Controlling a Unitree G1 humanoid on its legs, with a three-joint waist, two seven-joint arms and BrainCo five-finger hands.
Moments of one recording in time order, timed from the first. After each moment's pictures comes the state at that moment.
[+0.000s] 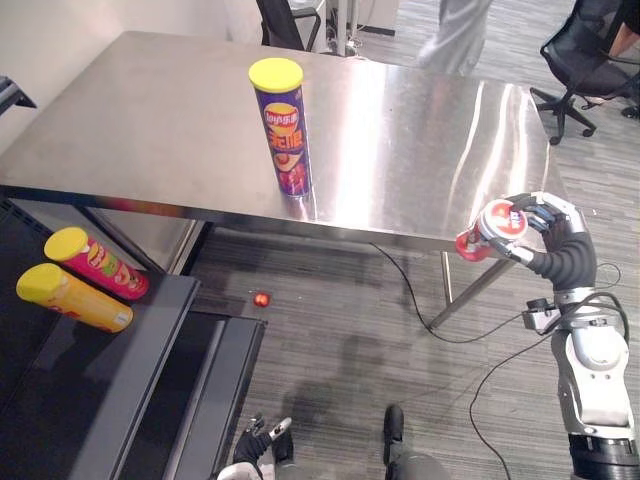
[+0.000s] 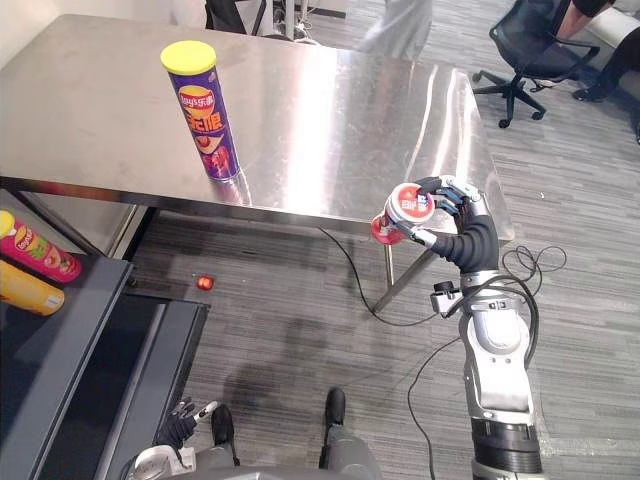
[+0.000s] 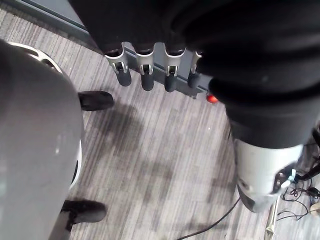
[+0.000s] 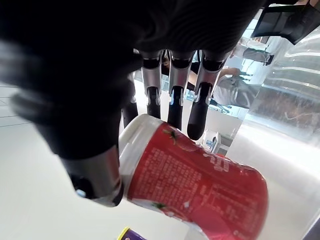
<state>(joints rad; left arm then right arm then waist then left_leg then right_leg) 0.11 0.09 0.17 0.99 -0.07 -0.19 -0.01 -0.05 -0.33 -0.20 -0.26 0.10 -0.26 0.10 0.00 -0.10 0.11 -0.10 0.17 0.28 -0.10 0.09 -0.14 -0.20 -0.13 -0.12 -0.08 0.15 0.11</state>
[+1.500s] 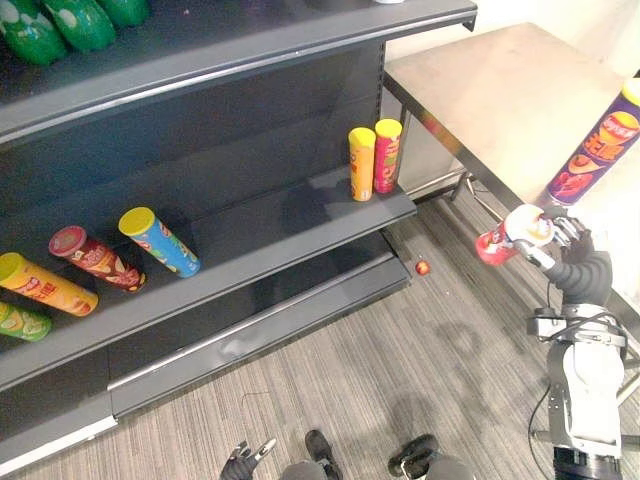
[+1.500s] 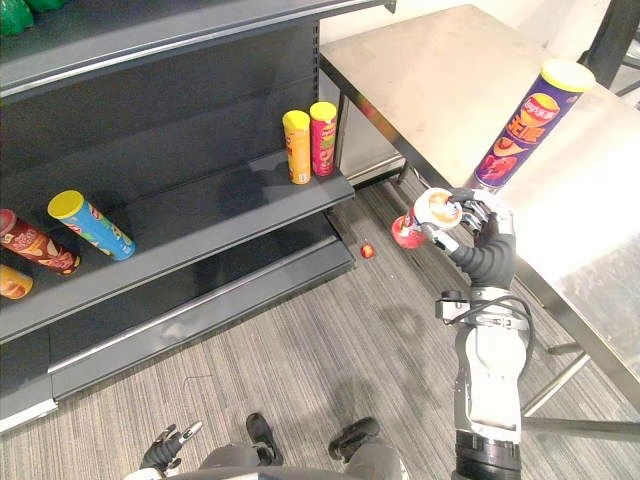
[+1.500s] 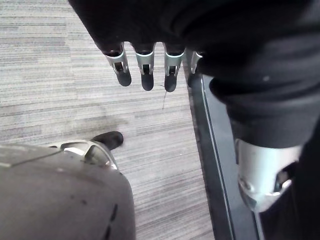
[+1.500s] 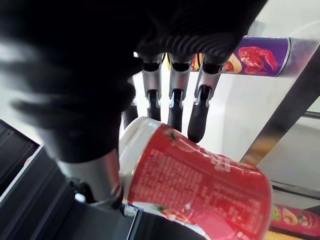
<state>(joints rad) 0.15 0.11 0.28 1.02 -0.09 -0.14 -0.03 -0.02 -0.18 -0.26 -0.26 0.09 -0.25 0.01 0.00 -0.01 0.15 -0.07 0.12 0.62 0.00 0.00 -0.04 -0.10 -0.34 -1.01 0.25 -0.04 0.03</state>
